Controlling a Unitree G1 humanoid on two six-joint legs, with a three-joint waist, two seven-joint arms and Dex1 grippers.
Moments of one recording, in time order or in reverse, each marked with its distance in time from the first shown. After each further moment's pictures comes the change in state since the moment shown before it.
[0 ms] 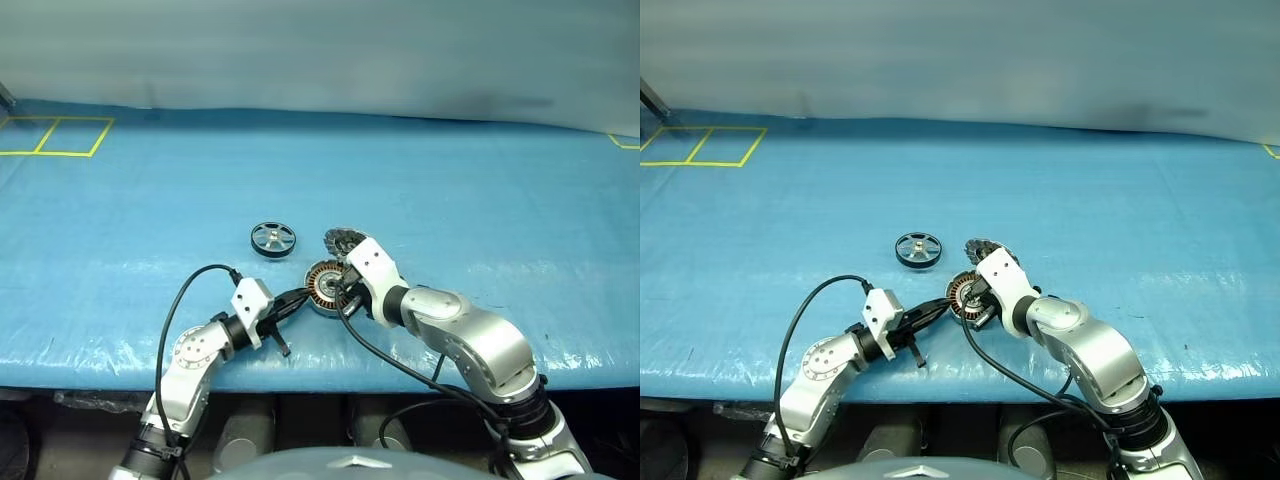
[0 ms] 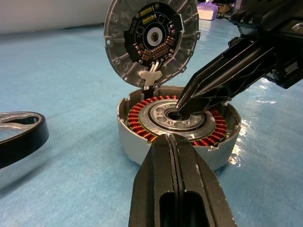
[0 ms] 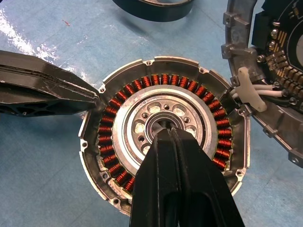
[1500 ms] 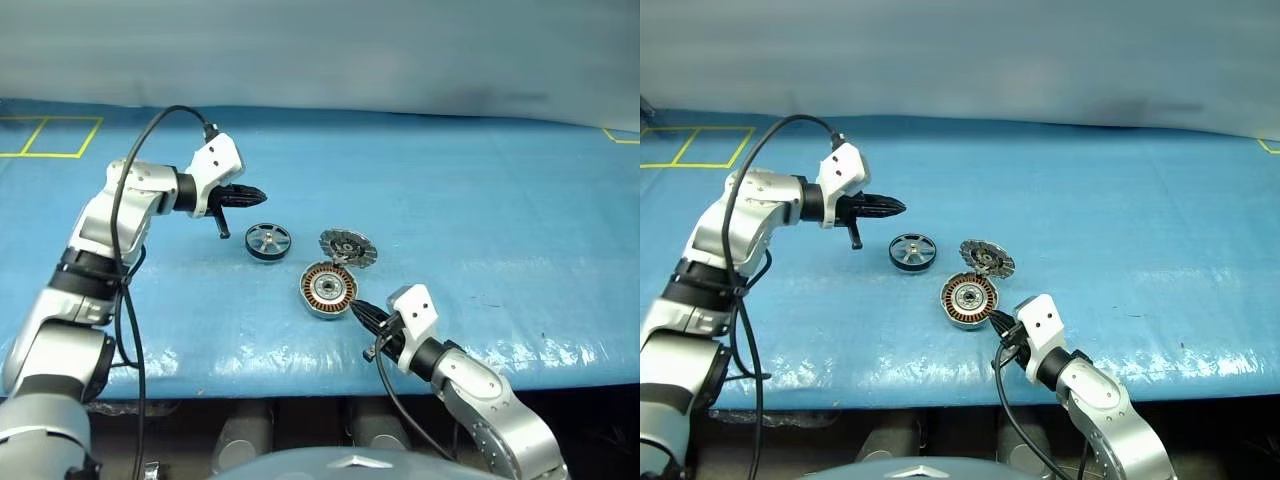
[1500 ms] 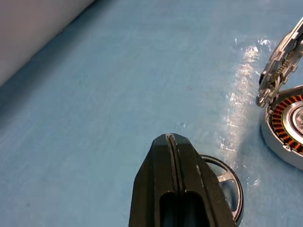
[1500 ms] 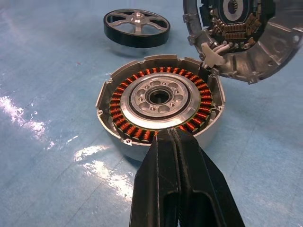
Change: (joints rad) left arm -0.925 0.431 -0.086 0.423 0.056 0.406 -0.386; right arm 0.567 0.058 -0.106 0.008 -0.026 -0.785 0.065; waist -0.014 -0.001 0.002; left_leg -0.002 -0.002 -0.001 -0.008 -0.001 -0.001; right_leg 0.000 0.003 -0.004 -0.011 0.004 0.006
